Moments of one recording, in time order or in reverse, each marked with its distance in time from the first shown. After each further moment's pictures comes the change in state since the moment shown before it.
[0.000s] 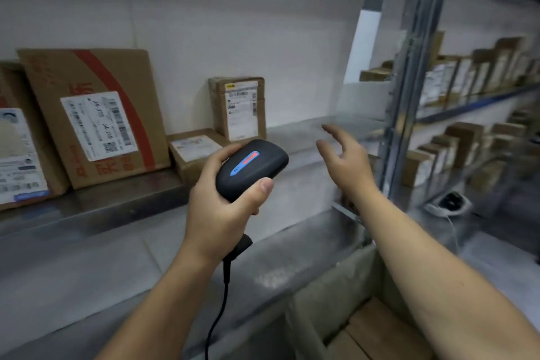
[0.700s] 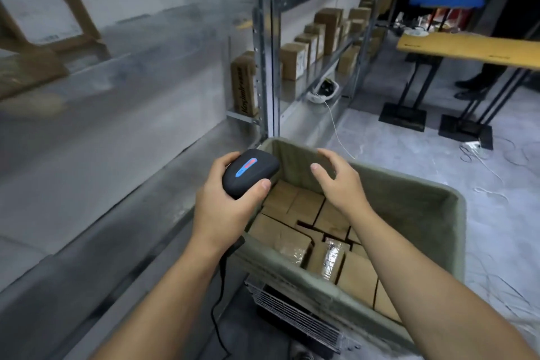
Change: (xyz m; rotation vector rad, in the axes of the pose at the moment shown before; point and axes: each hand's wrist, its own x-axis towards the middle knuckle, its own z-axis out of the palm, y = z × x) left_hand -0.122 -0.095 0.104 0.077 -0.444 -0.330; right_hand -0.251 0.112 -0.105 -0.263 0.130 0.556
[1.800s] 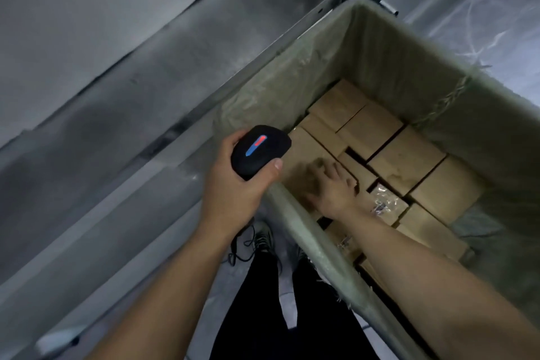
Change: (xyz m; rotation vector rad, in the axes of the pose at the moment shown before) left_hand 0.019 -0.153 0.060 0.187 0.177 -0.545; right_hand 0.003 0.217 0.181 -0.553 -0.975 0.145
